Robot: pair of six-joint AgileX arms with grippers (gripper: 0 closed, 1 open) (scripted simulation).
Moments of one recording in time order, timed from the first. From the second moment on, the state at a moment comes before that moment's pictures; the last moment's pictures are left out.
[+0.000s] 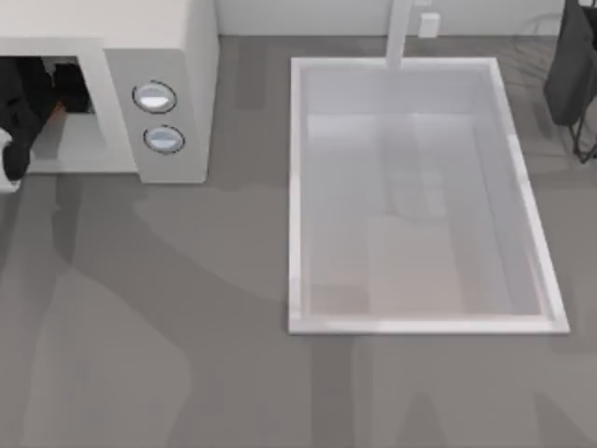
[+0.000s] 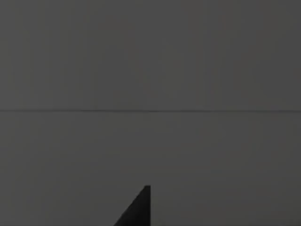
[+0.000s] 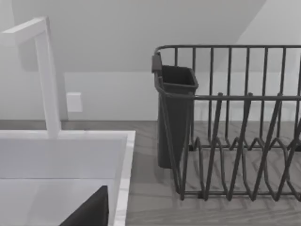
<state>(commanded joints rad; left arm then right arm) 0.02 2.39 1.46 0.65 0.05 0.02 0.00 0.00 0.00 0.00 0.00 0.00</state>
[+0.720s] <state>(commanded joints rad) -0.31 1.33 0.65 0.37 -0.26 -0.09 0.00 0.00 0.00 0.00 0.00 0.00</state>
